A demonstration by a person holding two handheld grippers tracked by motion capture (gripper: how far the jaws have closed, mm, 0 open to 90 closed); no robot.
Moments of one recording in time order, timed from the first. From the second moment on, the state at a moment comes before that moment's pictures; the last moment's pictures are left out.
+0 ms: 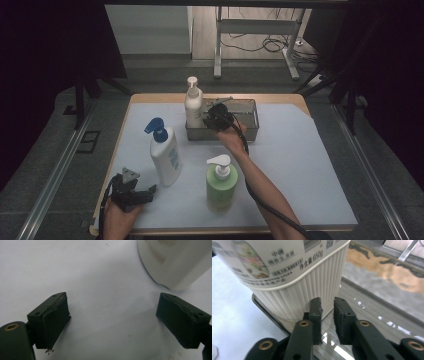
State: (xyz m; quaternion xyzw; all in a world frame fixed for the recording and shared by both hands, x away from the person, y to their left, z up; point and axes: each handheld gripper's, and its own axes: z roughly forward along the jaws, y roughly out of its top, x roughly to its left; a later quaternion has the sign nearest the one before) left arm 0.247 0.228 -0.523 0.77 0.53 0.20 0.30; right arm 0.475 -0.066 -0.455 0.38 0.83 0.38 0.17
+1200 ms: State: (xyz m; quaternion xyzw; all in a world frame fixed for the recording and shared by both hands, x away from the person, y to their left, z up) left arm 0.247 0.228 -0.523 0.77 0.53 0.20 0.30; right arm 0.437 -0.103 -0.423 0.30 0.84 0.42 0.16
